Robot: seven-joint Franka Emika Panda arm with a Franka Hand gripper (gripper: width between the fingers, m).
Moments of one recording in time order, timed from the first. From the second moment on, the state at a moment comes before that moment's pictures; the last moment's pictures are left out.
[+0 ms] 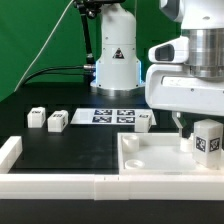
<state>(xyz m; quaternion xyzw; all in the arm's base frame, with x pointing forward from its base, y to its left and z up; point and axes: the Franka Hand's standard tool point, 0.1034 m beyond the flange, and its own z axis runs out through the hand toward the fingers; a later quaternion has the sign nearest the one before) 0.622 0.122 0.071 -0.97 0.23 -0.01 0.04</state>
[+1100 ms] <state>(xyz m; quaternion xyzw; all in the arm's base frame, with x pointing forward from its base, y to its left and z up) 0.624 0.118 0.071 -1.00 -0.08 -0.02 0.03</state>
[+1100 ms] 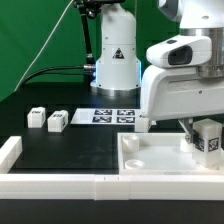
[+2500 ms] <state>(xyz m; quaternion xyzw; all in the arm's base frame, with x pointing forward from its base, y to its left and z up) 0.624 0.114 0.069 -0.89 0.46 0.00 0.03</state>
